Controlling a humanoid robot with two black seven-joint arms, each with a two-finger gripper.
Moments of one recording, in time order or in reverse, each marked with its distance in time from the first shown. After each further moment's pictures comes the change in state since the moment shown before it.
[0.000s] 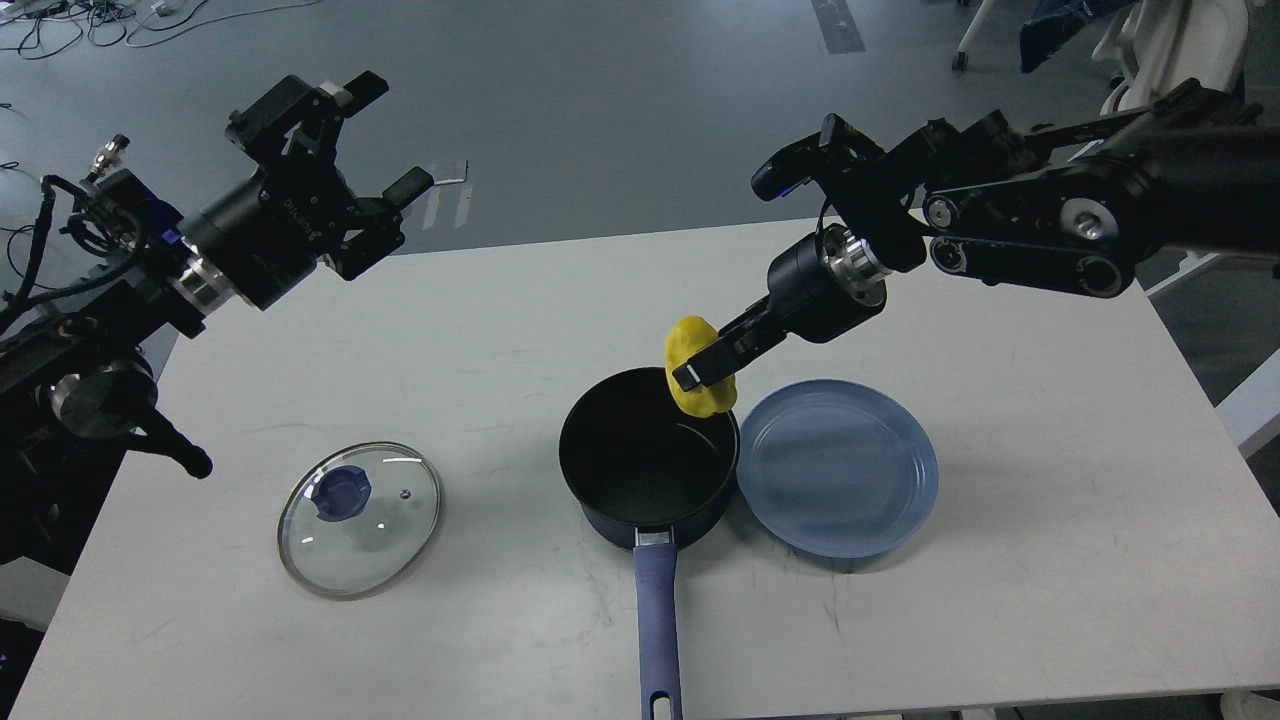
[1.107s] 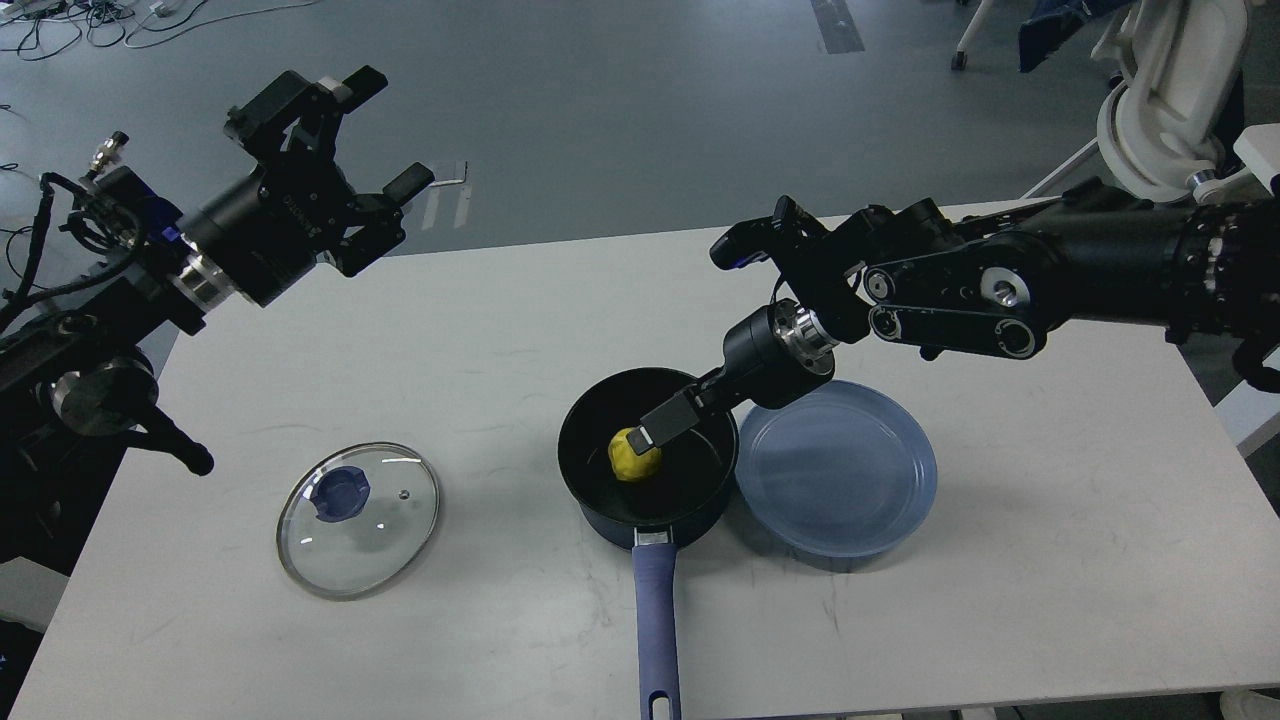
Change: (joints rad) left arm 0.000 -0.005 -0.009 0.001 0.000 0.000 0.000; right arm -0.098 0.084 -0.008 -0.069 0.096 0.000 0.000
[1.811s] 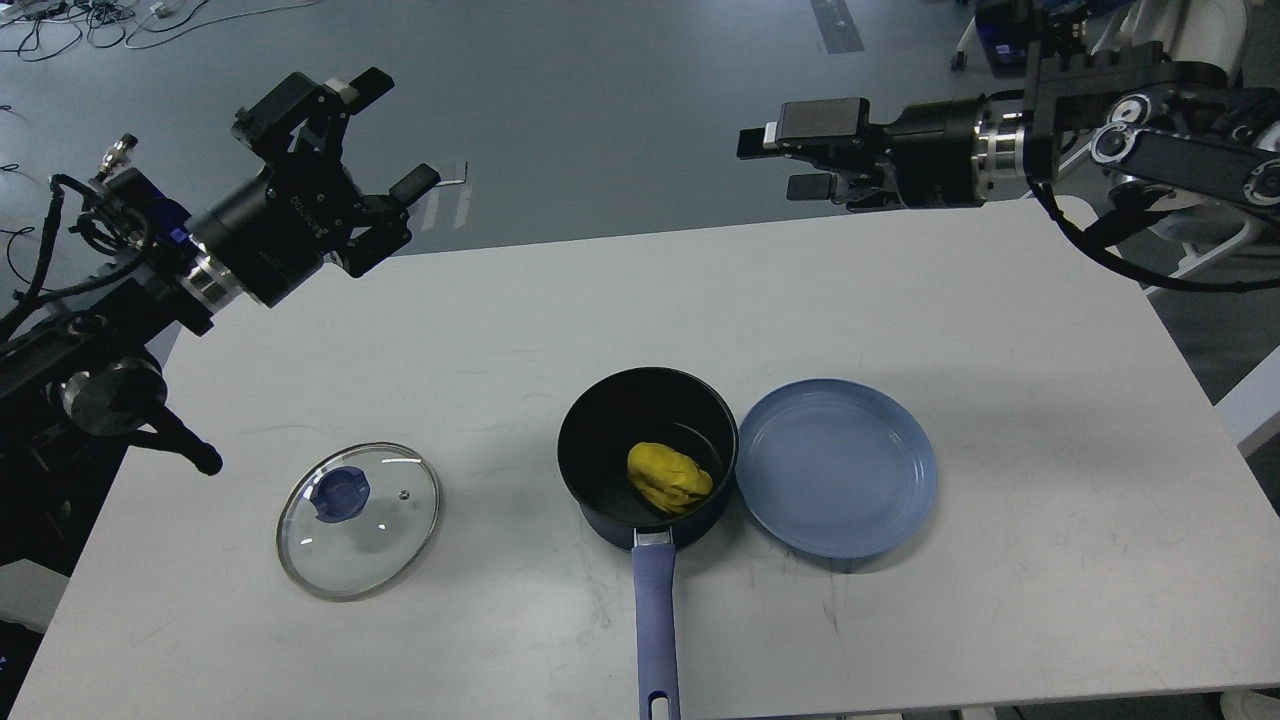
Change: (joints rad) left arm 0.004 -0.016 -0.002 0.005 0.000 0.010 0.000; right arm -0.136 -0.411 0.357 -0.028 0.439 0.000 0.000
